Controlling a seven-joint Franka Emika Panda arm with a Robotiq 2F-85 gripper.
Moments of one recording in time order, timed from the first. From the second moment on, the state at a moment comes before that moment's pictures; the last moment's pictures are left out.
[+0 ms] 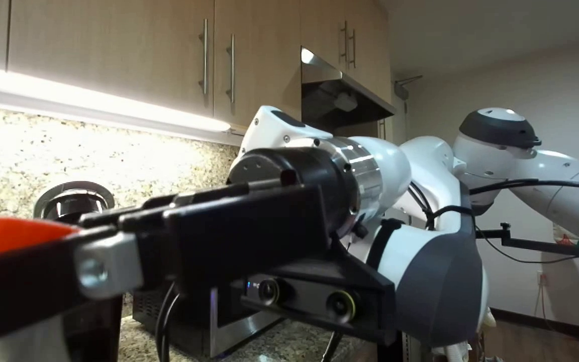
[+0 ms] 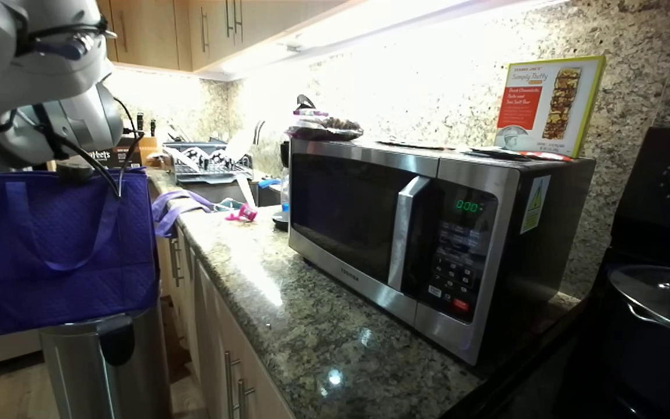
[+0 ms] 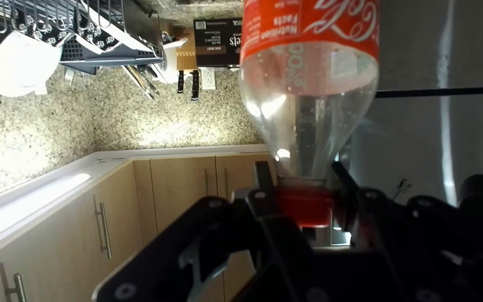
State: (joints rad) arm 2.40 -0.98 -1.66 -2.19 -1.39 3.40 0.30
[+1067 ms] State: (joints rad) arm 2.47 -1.16 -1.63 -2.17 -1.48 3.36 0.29
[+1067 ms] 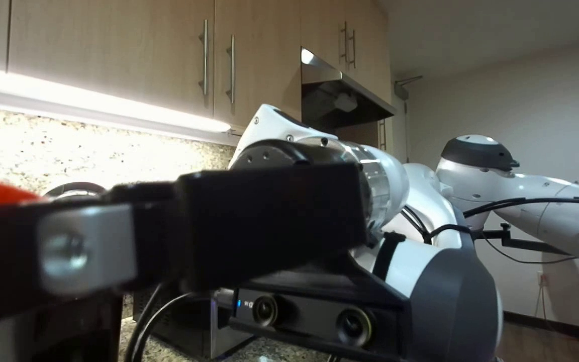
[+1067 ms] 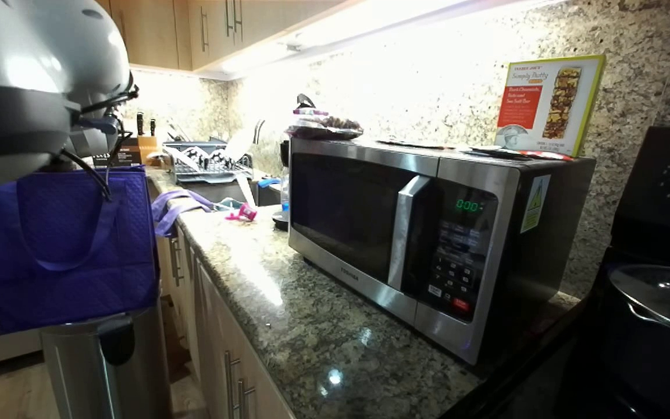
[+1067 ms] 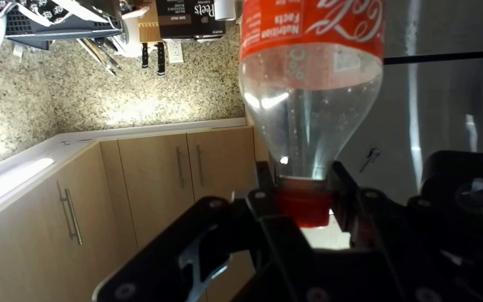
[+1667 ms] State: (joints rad) arm 2.51 -1.27 -1.61 -2.16 -1.36 3.25 0.14
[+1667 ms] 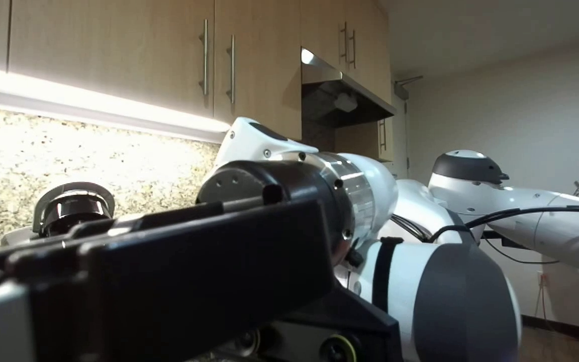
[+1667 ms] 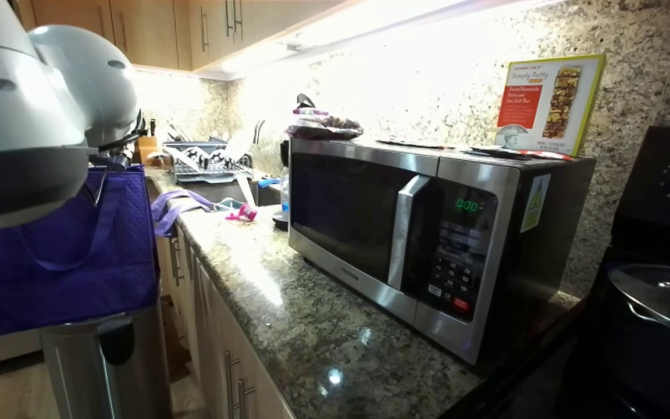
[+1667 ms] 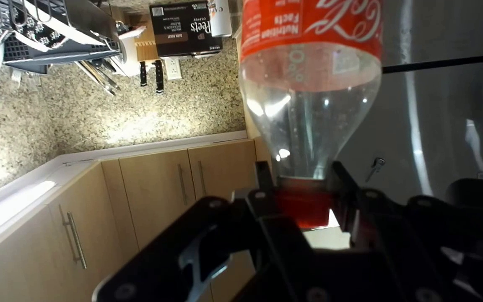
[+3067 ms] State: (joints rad) arm 2.56 -1.07 -1.67 -2.02 -1.23 2.77 0.10
